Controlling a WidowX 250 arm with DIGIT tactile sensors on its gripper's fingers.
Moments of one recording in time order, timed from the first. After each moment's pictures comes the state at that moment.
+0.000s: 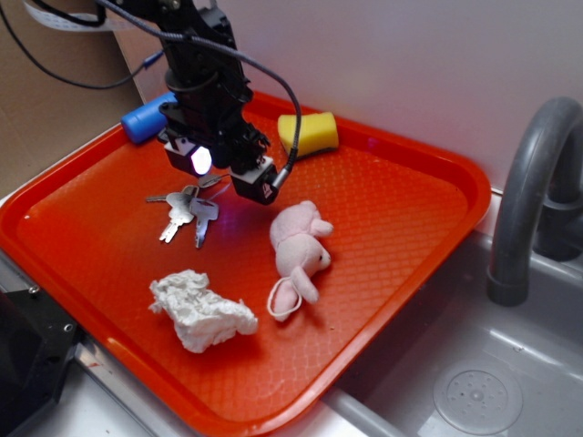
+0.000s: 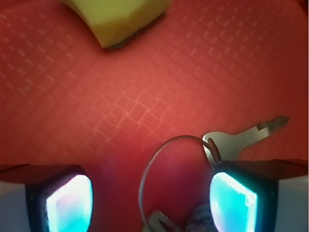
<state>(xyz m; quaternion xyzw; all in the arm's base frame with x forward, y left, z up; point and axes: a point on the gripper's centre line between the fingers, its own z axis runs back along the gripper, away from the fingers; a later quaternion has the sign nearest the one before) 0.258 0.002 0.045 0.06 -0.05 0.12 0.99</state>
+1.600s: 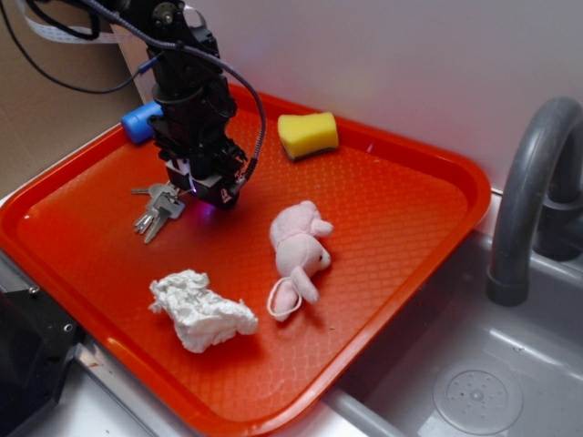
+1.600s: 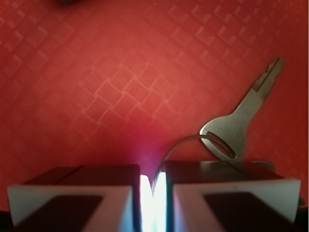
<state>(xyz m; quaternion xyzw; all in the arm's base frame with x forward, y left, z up) 0.244 0.021 0.037 0.06 -0.01 0.10 0.99</state>
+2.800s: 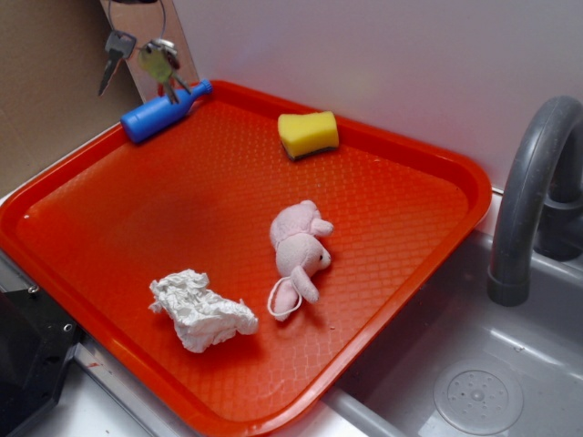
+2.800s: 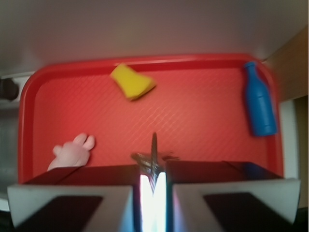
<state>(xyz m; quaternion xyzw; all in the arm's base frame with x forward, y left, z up) 0.244 0.036 0.215 -0.01 -0.07 0.07 0.99</state>
